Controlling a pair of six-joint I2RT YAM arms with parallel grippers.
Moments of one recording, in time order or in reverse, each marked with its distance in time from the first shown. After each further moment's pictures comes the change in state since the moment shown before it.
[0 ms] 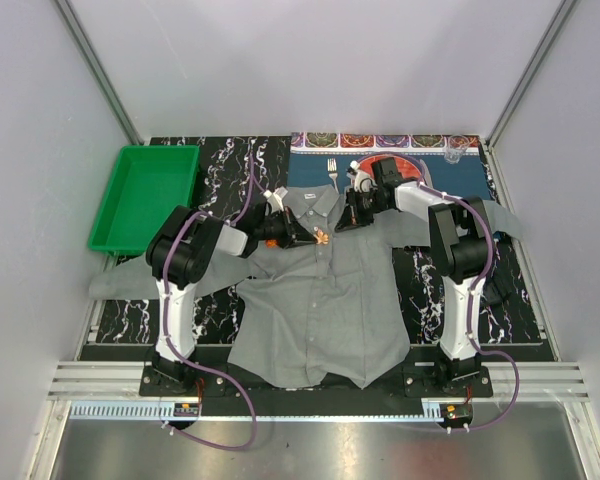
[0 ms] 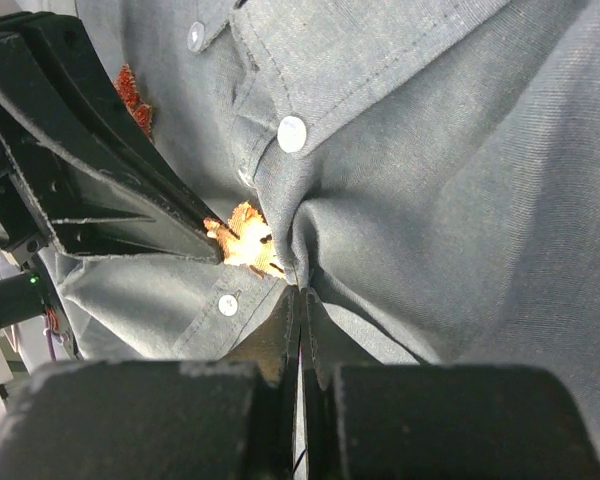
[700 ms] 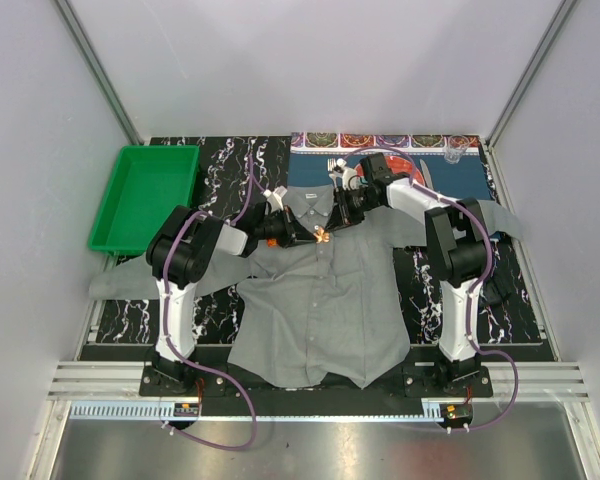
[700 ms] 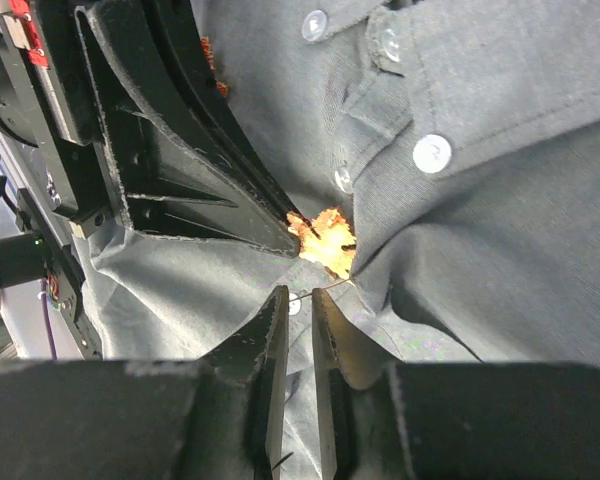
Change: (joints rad) left arm 0.003 0.005 0.005 0.009 0.001 -0.010; right arm 0.058 -0.025 0.055 -0.074 -0.029 -0.067
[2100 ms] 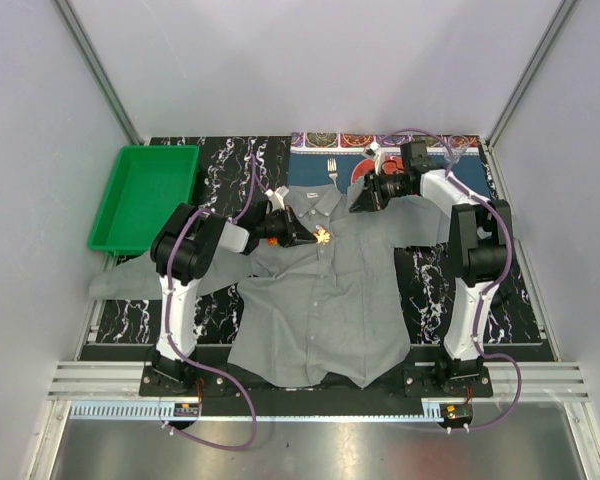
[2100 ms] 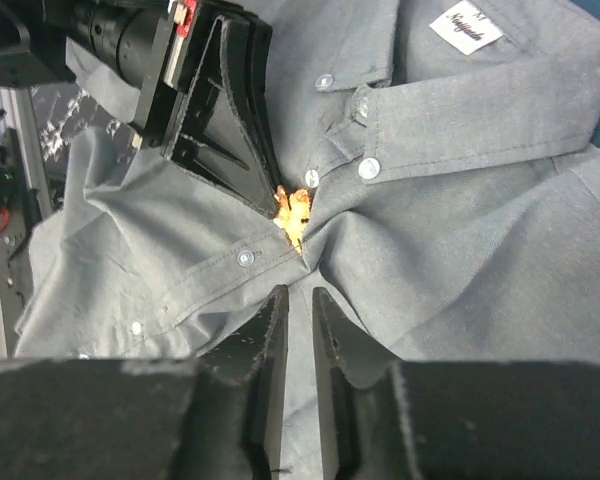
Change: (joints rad) left arm 0.010 0.049 0.051 -0.028 0.023 0.027; right arm -0.194 -0.051 0.014 -0.014 -0.259 -0.365
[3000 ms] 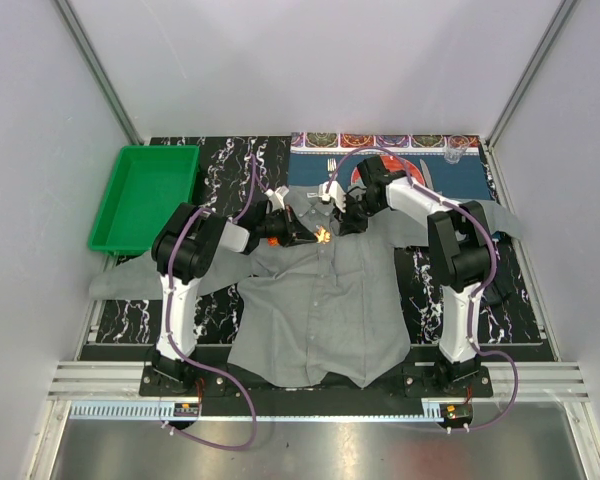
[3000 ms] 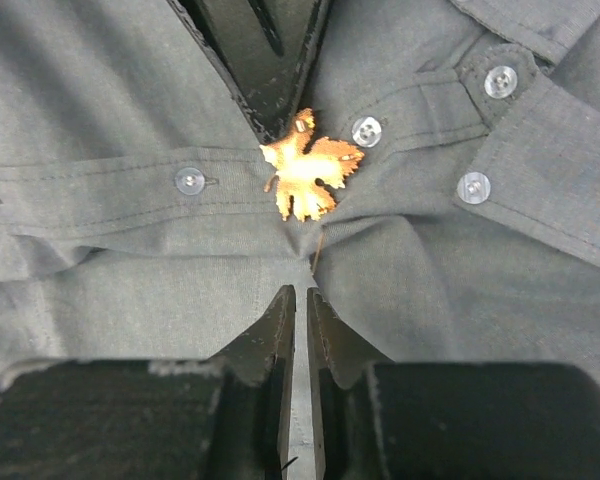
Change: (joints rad) left arm 0.000 0.013 0.007 0.013 0.009 -0.006; right arm 0.220 0.002 -0.014 -0.195 0.349 -0.725
